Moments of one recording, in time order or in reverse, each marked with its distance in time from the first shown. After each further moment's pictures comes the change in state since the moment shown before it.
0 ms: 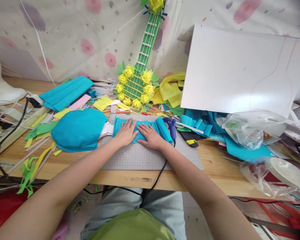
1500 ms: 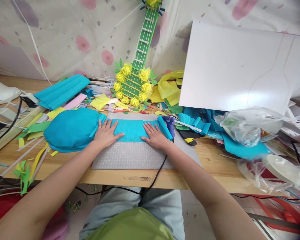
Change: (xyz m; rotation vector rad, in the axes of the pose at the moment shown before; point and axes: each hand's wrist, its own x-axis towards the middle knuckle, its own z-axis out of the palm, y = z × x) left_hand -0.035 -0.053 -0.006 0.197 -0.025 -0.216; right_hand -0.016 0.014 -0.001 -0.049 -0.108 0.195
